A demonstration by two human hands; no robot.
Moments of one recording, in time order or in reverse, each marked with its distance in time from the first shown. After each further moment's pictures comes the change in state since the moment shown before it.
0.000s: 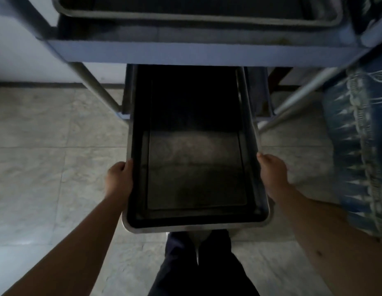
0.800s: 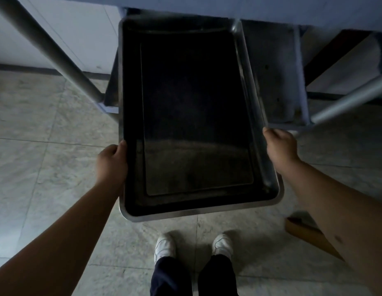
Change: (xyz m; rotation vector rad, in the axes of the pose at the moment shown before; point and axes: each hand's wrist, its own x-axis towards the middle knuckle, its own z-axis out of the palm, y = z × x) left_hand 0.112 -0.018 0.099 -0.195 0.107 0.047; right_hand 0.177 0.008 0.095 -0.004 0.036 -0.237
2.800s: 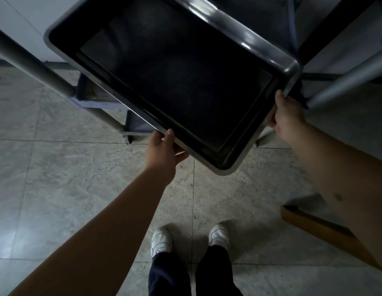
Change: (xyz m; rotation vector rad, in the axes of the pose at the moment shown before) left_hand -0.055 0.057 0.129 -0.693 -0.403 -0.279; right_hand 0.078 -0.005 -0.015 0.479 -0.021 0.346
